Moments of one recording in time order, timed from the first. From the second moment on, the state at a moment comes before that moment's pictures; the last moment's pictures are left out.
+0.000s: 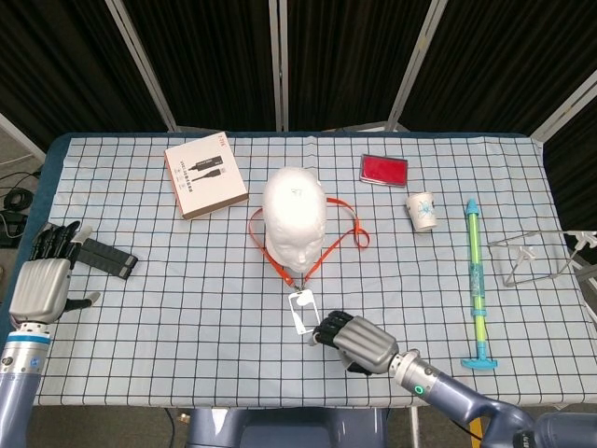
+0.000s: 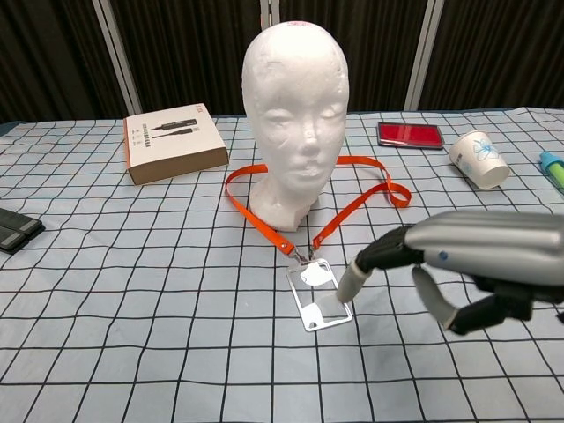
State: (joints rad) left arm -0.30 -1.13 -0.11 -1.81 1.20 1.35 0.34; right arm 0.70 -1.29 -0.12 -1.77 -1.67 0.96 0.04
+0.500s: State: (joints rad) left arm -0.23 -1.14 -0.05 -1.74 1.36 1.42 0.22; right arm 0.39 -1.10 -0.11 -1.64 -1.74 1.52 -0.02
